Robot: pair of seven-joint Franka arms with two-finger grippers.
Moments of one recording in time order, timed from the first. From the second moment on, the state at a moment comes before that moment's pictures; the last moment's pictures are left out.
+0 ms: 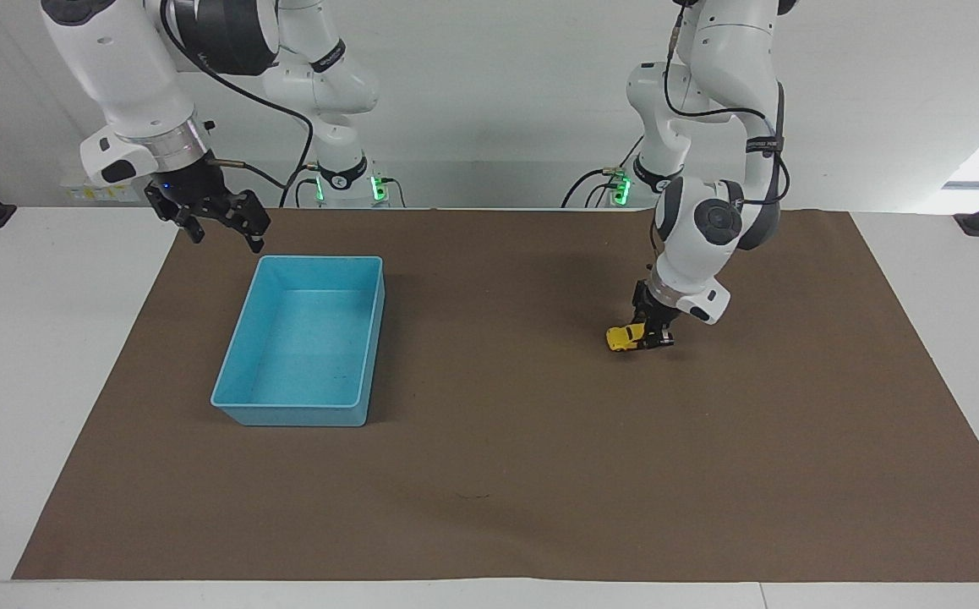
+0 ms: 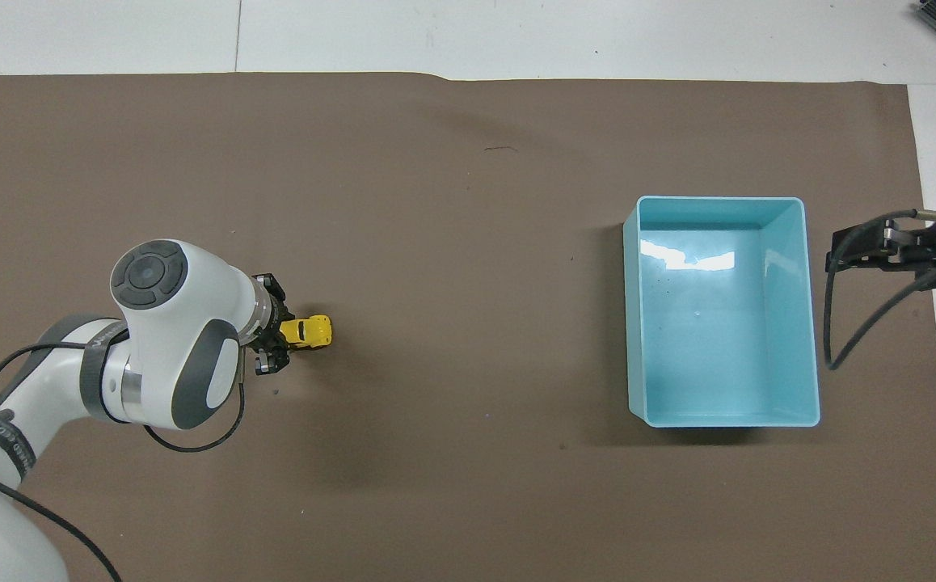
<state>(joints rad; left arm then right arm) -0.36 0.16 0.04 -2.19 -0.13 2.30 -1.86 -0.07 -0.01 0.04 -1.65 0.00 1.63 0.19</state>
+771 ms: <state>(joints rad) -0.34 0.21 0.06 -2.01 -0.12 2.19 -1.85 -0.07 -0.01 0.04 -1.65 0.00 1.64 0.19</state>
